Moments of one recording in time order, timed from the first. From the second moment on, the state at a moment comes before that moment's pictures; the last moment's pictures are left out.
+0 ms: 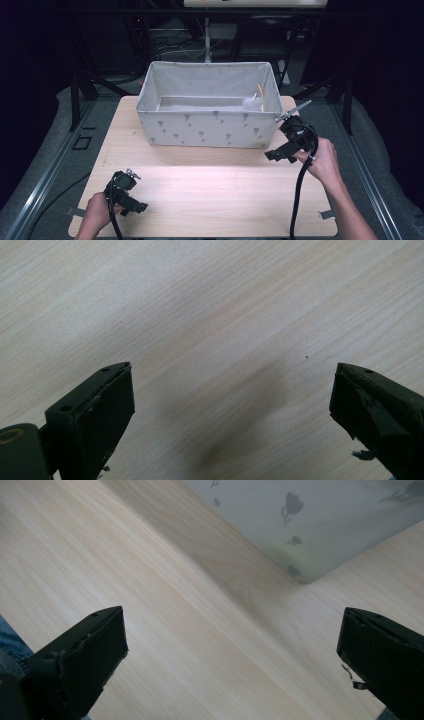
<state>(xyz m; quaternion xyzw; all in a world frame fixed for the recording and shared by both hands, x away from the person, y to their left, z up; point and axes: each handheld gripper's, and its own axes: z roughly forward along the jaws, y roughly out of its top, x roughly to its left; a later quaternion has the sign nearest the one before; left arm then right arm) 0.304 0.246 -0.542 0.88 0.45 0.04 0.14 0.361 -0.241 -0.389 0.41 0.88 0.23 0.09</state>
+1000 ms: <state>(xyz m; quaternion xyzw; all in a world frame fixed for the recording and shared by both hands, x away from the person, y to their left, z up) 0.305 0.242 -0.544 0.89 0.44 0.04 0.13 0.313 -0.250 -0.517 0.43 0.89 0.17 0.05</state>
